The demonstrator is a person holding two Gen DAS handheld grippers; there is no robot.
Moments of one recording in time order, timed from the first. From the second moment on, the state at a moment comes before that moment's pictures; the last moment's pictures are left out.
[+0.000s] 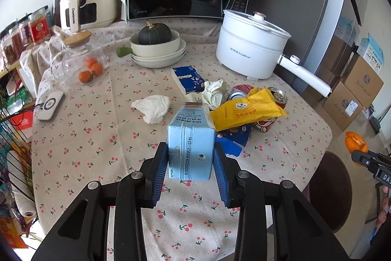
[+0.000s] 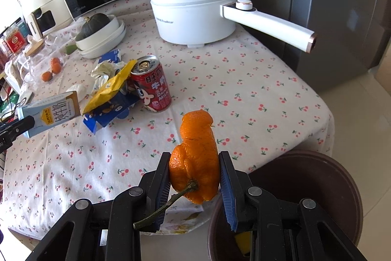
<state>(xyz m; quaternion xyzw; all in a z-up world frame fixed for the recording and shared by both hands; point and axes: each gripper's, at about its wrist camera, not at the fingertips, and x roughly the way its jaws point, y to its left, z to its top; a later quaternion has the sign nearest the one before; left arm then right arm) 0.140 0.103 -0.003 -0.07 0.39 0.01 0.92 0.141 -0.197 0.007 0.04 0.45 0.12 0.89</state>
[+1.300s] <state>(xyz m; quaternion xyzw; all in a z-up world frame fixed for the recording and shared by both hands) 0.115 -0.098 -0.002 -0.04 0.42 -0.22 0.88 0.090 -0.320 -0.018 0.05 0.48 0.03 0.88</state>
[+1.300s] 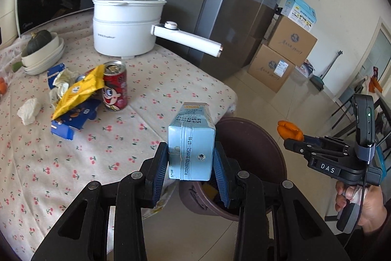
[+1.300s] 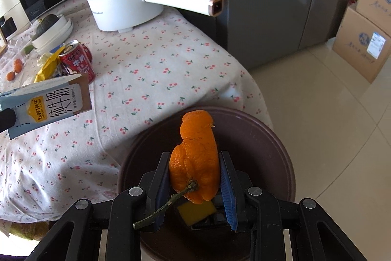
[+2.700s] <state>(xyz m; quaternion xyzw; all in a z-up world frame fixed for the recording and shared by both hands) 0.112 -0.095 -0.050 0.02 0.50 -0.17 0.85 0.075 -0.351 -0.030 0.05 0.49 0.01 0.87</state>
